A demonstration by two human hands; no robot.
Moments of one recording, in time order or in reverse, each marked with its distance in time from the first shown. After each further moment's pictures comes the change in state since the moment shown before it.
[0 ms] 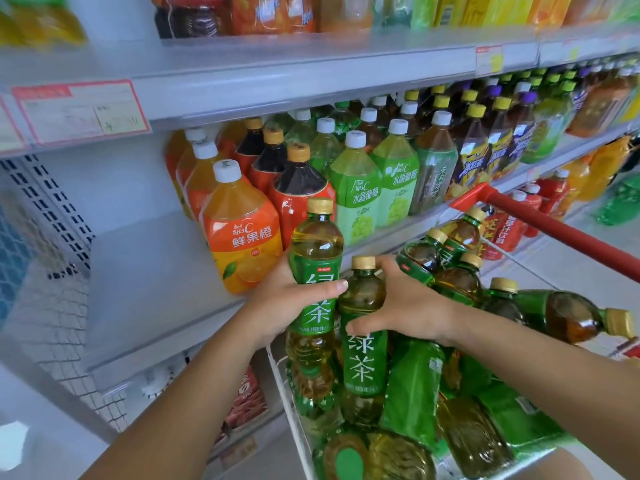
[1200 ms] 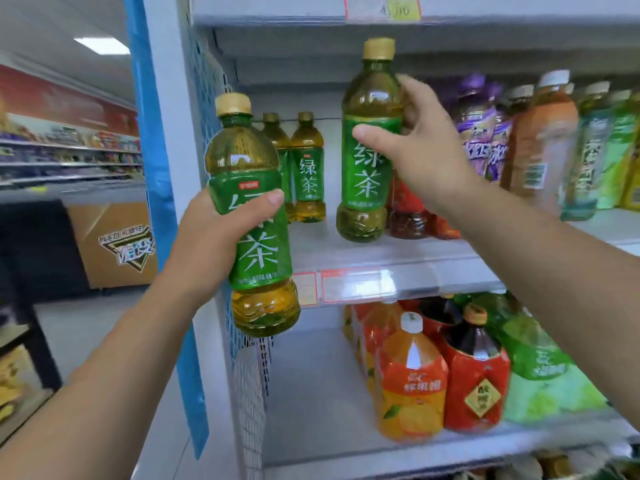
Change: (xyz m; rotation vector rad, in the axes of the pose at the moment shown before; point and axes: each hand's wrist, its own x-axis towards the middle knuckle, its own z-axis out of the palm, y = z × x) left_hand -0.120 0.236 -0.189 0.220 0.690 0.588; right_hand 0.036 -0.361 -0.052 0.423 0.428 -1.206
